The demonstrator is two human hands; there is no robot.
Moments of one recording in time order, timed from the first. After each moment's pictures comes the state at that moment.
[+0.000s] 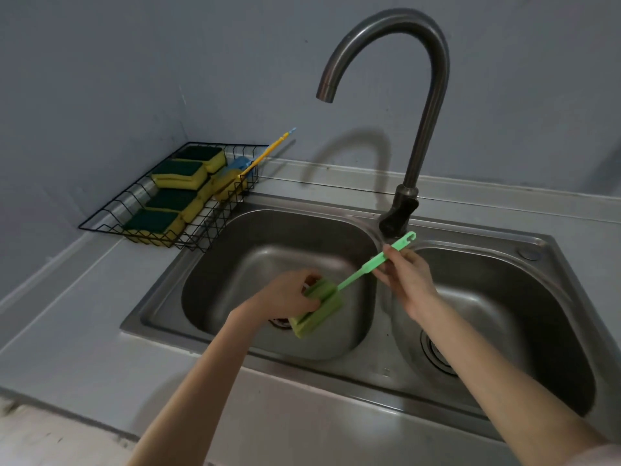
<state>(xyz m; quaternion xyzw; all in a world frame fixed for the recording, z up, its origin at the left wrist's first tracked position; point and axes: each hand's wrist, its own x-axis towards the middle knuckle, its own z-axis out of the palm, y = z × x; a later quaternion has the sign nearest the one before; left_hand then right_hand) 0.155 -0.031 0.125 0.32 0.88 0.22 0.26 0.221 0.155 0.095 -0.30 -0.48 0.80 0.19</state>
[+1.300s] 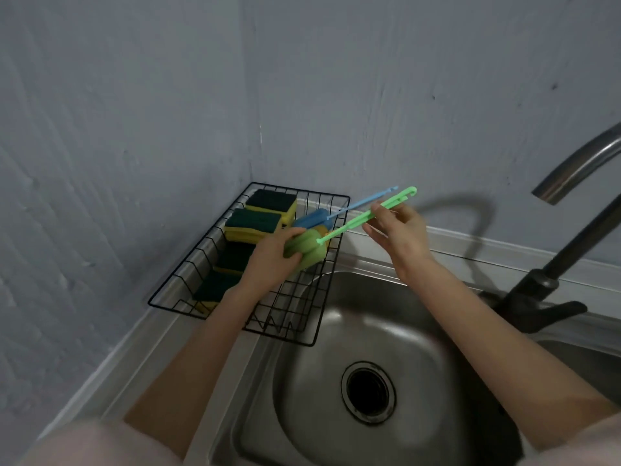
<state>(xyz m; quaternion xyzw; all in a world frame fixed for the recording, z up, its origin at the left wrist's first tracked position) -0.101 -0.143 0.149 0.28 0.87 0.41 0.04 -0.030 0.026 0.192 -0.20 -0.58 0.75 0.26</state>
